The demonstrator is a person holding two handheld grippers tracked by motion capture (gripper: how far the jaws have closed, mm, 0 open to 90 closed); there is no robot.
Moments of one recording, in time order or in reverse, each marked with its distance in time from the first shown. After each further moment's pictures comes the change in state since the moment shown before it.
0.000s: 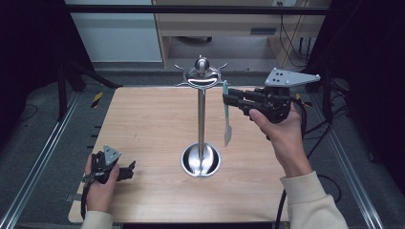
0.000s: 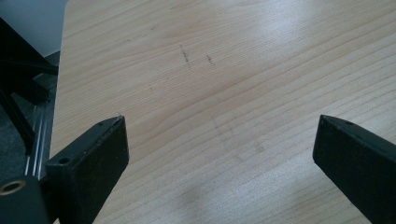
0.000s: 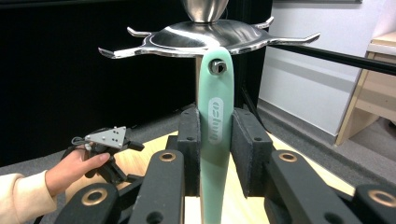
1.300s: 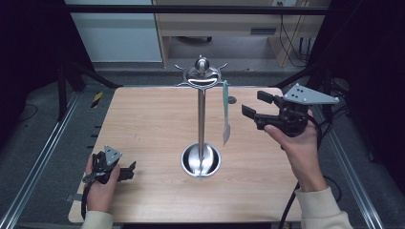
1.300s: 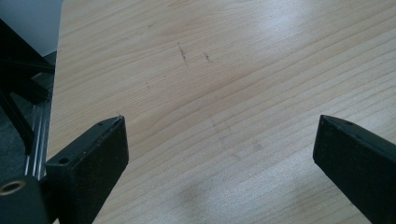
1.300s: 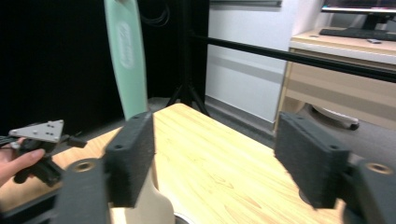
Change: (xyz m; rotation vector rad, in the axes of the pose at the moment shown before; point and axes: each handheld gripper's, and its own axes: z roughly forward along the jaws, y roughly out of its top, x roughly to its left) left arm -0.002 0.000 0.001 0.011 -0.004 0.012; right arm -0.011 -0.043 -0.035 -0.023 -0.255 0.006
